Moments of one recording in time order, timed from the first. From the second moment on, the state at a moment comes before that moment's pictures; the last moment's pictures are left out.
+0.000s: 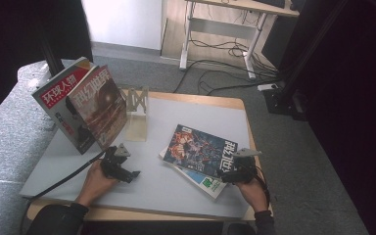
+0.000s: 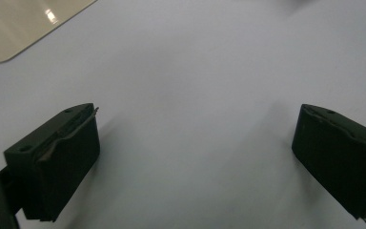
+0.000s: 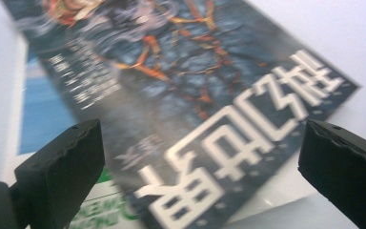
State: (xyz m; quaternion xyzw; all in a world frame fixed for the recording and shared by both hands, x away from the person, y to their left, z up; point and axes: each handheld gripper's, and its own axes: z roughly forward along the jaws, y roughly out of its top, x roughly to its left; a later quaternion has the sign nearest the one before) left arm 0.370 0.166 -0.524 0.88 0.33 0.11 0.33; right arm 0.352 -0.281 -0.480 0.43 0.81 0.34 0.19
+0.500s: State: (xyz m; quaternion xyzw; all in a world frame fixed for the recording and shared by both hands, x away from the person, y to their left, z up) left arm 0.396 0.113 -0.490 0.88 0.29 0.09 0.38; right arm 0.393 -0.299 -0.500 0.48 0.79 0.34 0.18
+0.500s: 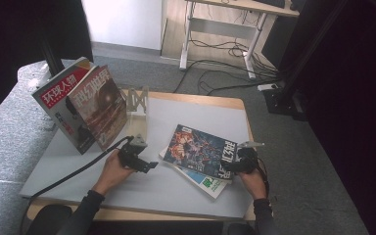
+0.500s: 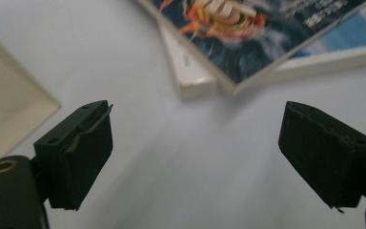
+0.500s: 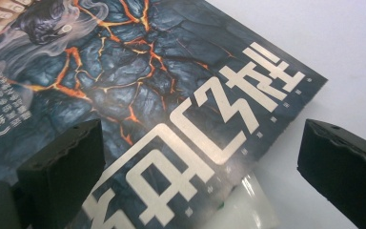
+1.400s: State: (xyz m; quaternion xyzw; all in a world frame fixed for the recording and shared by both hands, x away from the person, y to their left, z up) left arm 0.422 0.060 -0.507 0.89 0.27 0.05 0.37; right arm 0.403 -0.288 -0.513 0.47 0.79 0.35 0.16
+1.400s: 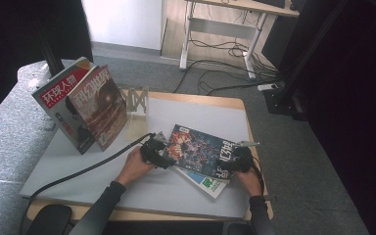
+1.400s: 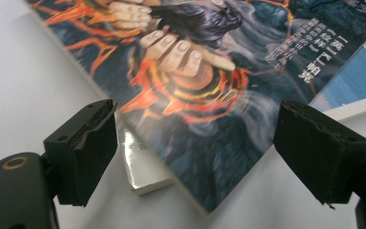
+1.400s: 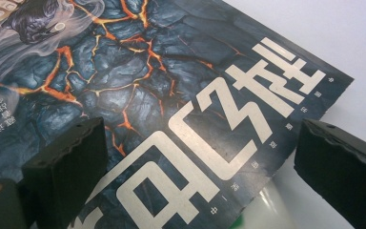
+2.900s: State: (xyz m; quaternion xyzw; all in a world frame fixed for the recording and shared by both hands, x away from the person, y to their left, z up) left arm 0.346 0.078 -0.518 0.89 0.28 0.04 0.37; right arm 0.346 -0.263 -0.509 0.41 0.83 0.34 0.16
